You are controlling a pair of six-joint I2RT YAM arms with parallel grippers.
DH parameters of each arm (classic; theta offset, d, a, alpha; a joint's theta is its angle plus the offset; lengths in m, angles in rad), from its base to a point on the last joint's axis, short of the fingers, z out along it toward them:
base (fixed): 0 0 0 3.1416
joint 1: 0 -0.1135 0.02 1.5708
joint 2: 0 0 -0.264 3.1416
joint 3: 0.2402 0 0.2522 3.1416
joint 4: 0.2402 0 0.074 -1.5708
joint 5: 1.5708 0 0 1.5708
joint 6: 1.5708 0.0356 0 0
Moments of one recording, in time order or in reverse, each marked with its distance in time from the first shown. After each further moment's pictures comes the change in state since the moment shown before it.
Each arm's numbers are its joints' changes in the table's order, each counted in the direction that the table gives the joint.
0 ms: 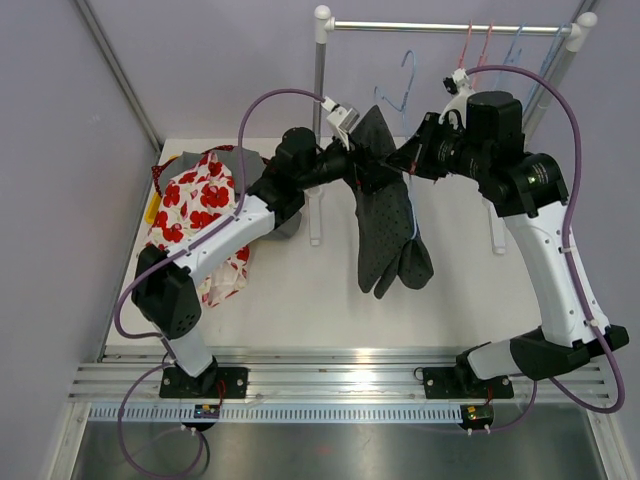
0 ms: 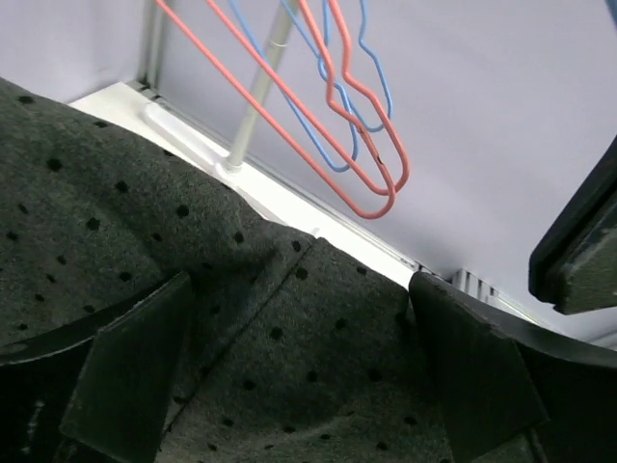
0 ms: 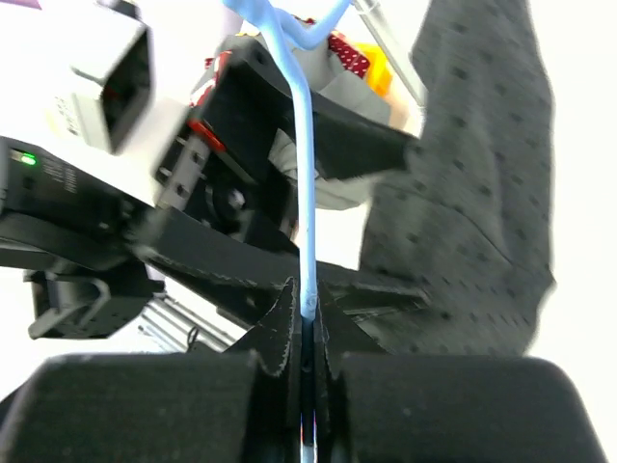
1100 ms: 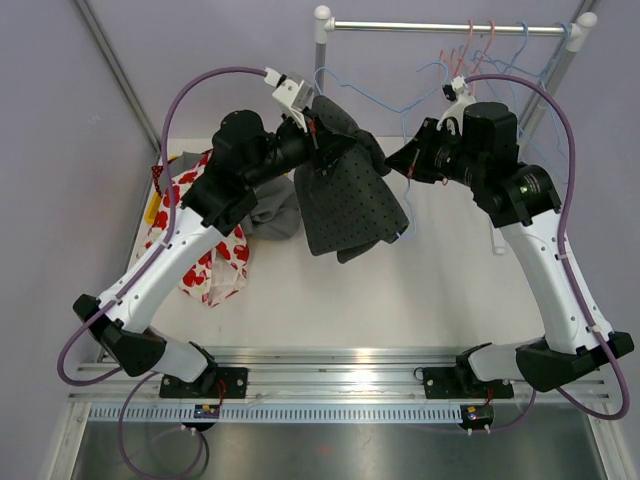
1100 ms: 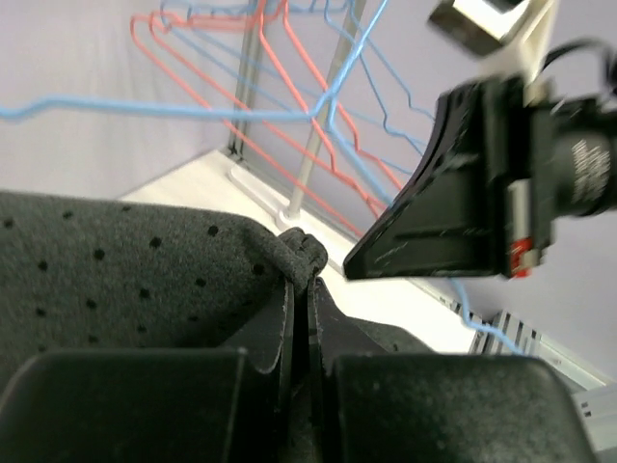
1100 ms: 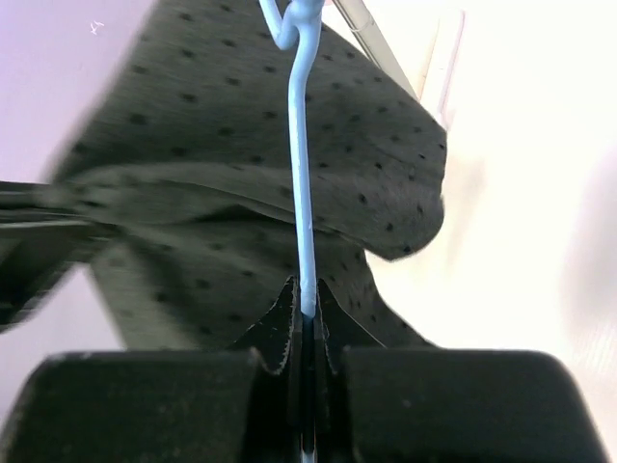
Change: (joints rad) left arm 0.014 -0.282 0.092 0.330 -0.208 0.129; right arm -0.007 -0.071 -0.145 -0.130 0.037 0.003
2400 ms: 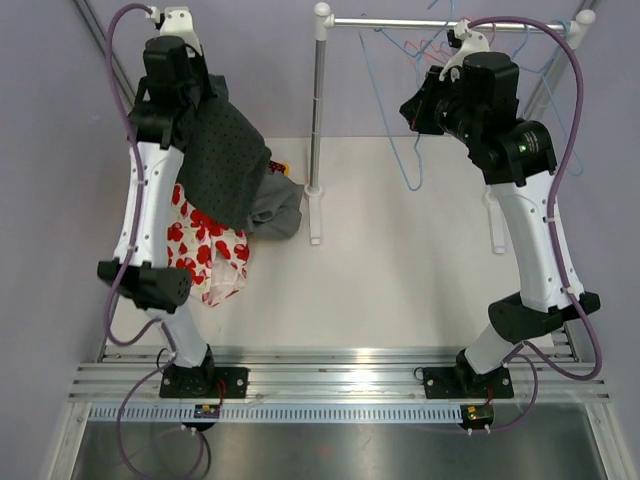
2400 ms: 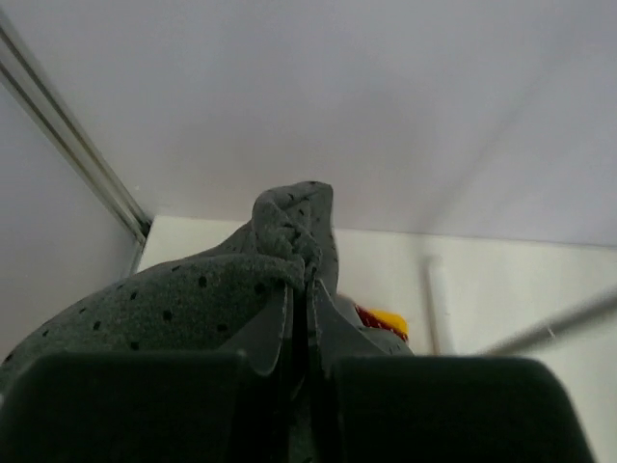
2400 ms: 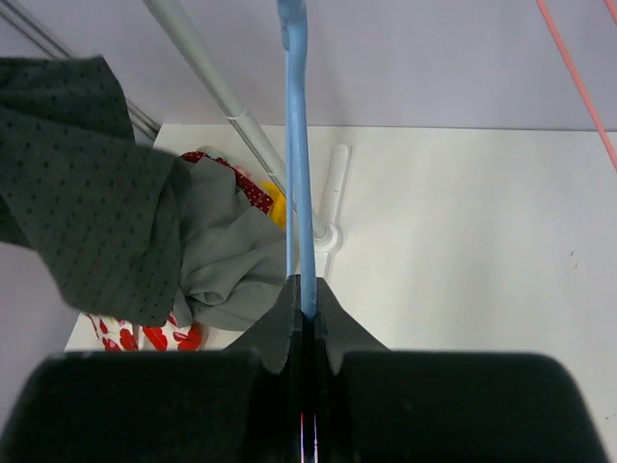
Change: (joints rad) left arm -0.515 0.305 0.591 0.518 -0.519 0.226; right arm 0.000 0.274 0.495 0.117 0.245 -0.193
